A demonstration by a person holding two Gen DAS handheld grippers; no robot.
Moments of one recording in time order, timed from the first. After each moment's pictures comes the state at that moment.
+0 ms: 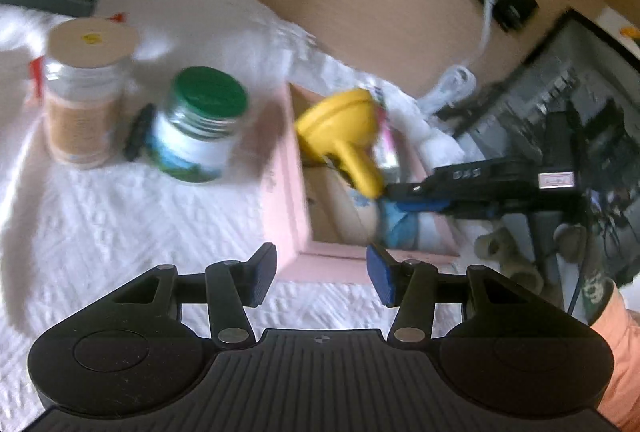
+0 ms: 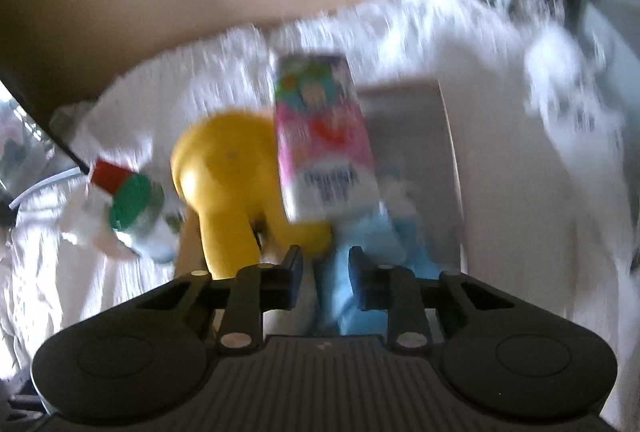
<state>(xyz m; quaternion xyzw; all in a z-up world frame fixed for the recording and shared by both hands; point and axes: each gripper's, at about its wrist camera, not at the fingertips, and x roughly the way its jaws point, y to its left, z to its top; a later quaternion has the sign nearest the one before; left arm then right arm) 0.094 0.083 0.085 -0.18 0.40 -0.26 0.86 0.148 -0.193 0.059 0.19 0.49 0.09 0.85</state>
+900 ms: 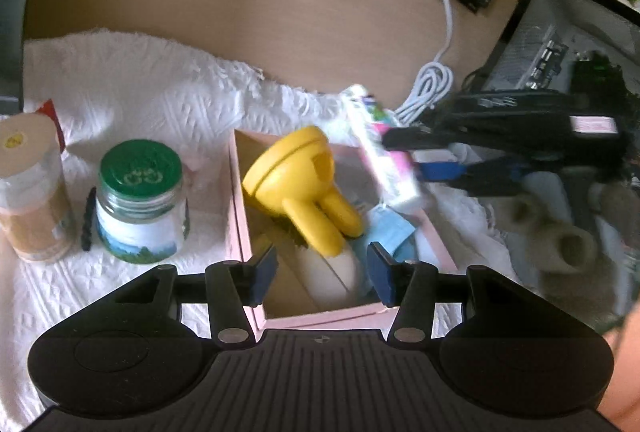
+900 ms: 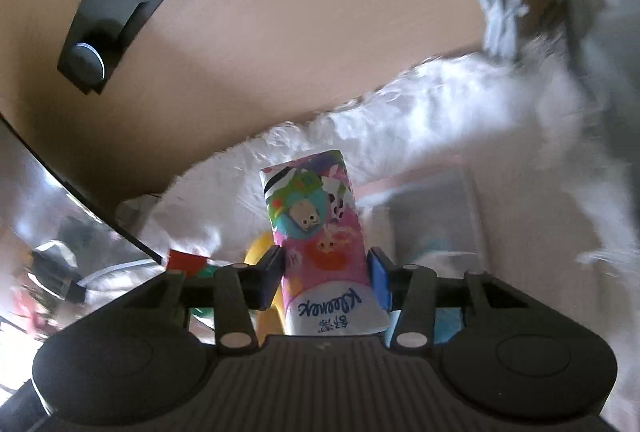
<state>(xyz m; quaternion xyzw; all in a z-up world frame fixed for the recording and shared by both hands) 0.116 0.029 0.095 -0.10 0.35 -0.26 0.89 0.152 -0.222 0.100 0.29 0.41 0.11 0.86</state>
